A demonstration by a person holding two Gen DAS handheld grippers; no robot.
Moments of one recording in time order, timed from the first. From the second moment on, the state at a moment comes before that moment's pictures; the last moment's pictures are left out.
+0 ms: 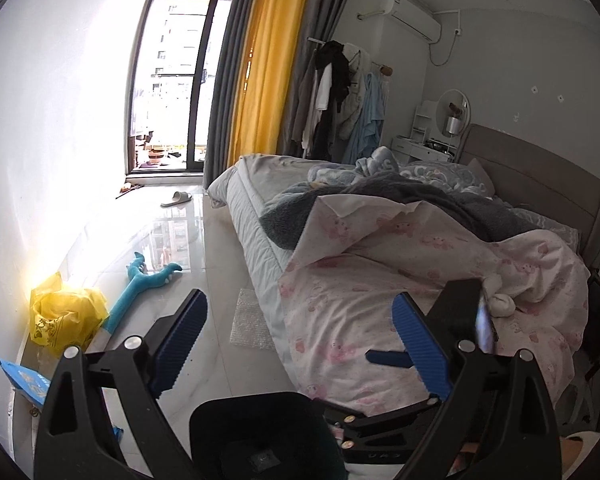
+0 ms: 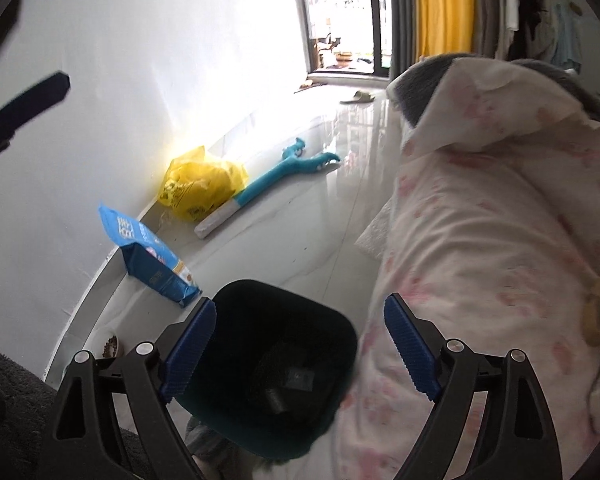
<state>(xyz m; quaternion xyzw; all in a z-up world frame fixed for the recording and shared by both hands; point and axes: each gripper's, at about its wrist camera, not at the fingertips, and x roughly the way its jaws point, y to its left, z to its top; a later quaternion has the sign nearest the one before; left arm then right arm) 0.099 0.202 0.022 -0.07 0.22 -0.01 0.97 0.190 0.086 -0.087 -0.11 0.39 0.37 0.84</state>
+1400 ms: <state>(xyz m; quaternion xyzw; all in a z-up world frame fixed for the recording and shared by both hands) 0.227 -0.044 -0.062 0.01 0.34 -0.23 0.91 0.275 -0.264 -0.060 0.05 0.38 0.17 0.91</state>
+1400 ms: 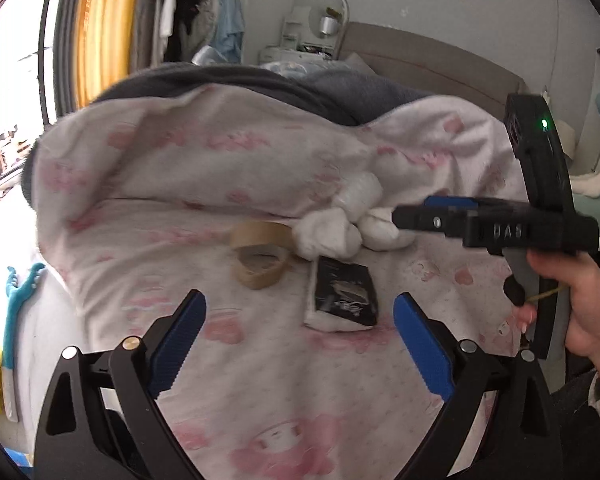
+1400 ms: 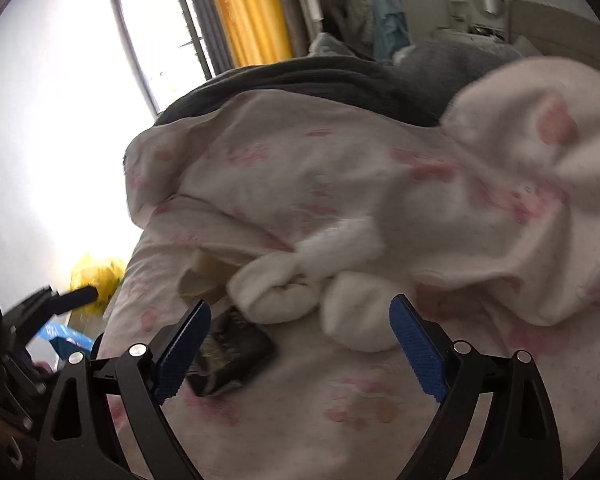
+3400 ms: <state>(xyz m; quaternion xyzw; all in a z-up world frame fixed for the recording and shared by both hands) 0.251 -0.080 -0.092 0.02 0.39 -0.24 0.89 0.266 -0.267 -0.042 0.05 0.39 0.24 0.89</state>
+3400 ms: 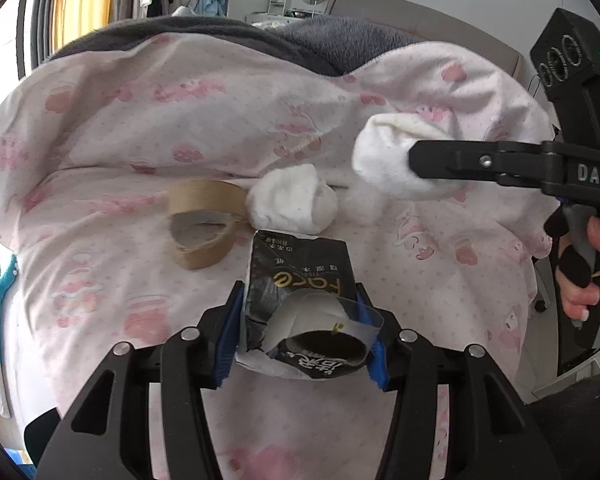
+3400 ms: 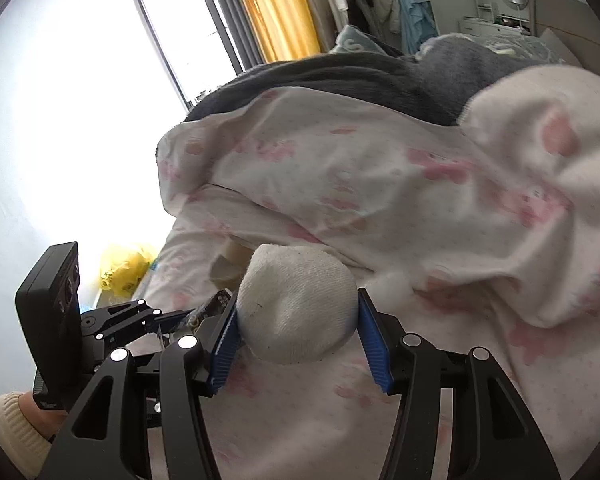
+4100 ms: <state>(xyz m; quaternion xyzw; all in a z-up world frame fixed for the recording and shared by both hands) 0.235 0.053 -0.067 -0.04 0.36 -0.10 0.93 0.271 -0.142 -0.027 0.02 0.37 0.31 0.87</state>
